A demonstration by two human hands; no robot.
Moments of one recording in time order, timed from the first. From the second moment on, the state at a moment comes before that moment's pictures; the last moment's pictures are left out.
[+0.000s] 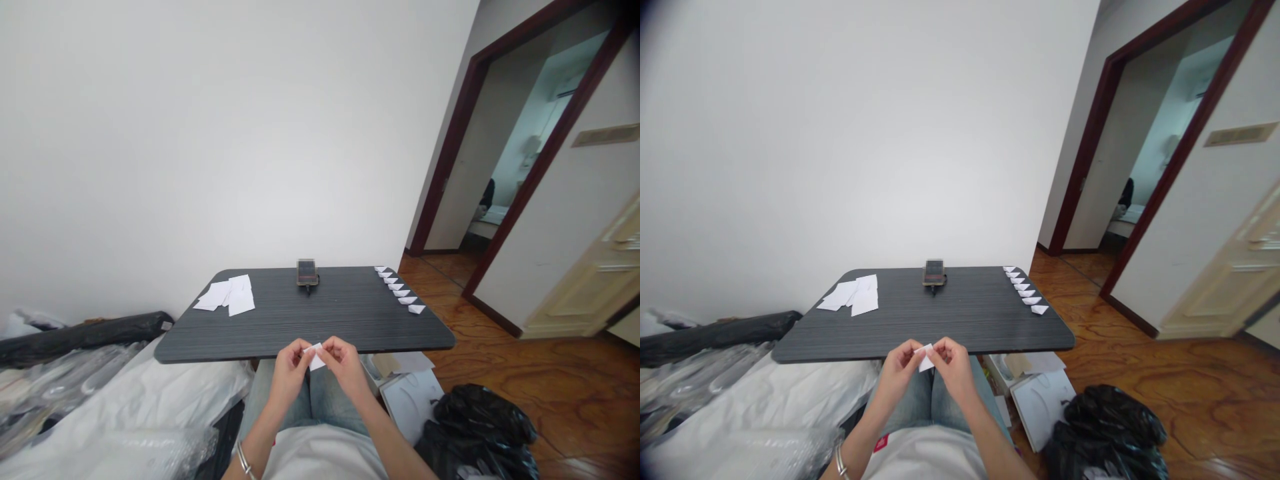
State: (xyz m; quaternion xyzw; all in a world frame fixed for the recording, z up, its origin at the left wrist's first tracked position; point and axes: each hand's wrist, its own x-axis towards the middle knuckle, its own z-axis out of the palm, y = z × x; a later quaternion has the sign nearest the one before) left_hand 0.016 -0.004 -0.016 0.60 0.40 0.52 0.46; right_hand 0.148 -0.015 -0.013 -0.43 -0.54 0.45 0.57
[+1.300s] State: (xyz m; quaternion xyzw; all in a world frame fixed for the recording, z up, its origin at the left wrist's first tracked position) left_hand 0.013 -0.002 -0.010 0.50 0.37 0.56 0.54; right_hand 0.152 -0.013 -0.027 -0.37 -0.55 0.46 0.58
